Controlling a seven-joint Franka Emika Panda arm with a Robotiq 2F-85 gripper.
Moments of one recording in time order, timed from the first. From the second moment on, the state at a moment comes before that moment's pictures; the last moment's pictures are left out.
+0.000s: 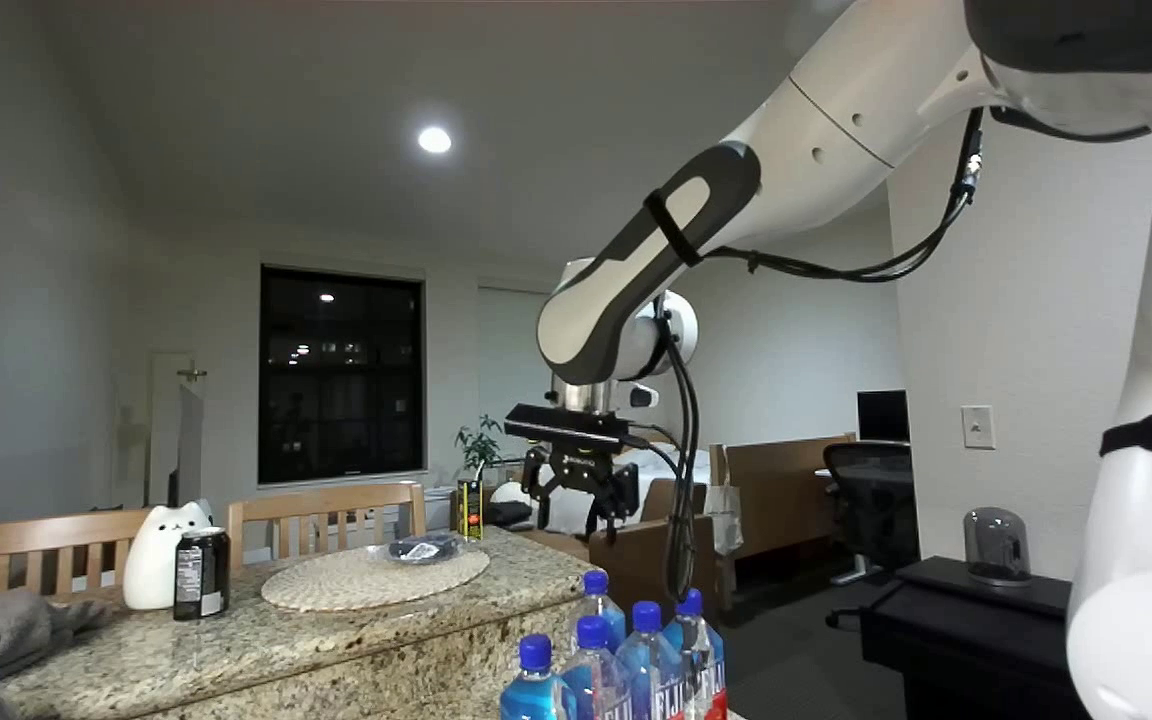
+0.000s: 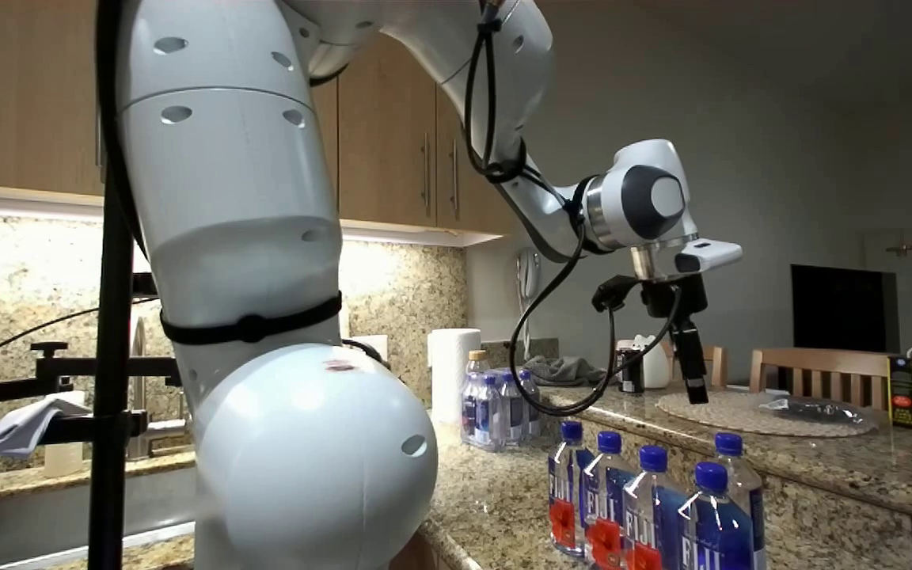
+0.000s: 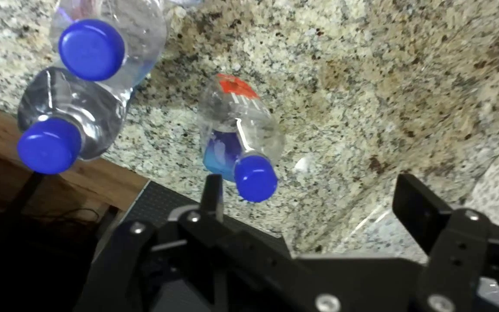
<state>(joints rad) -0.09 -0.21 0.05 -2.33 -0.06 2.36 1.11</state>
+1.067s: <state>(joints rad) -0.10 -0.02 0.01 -2.17 -0.02 2.20 1.78</state>
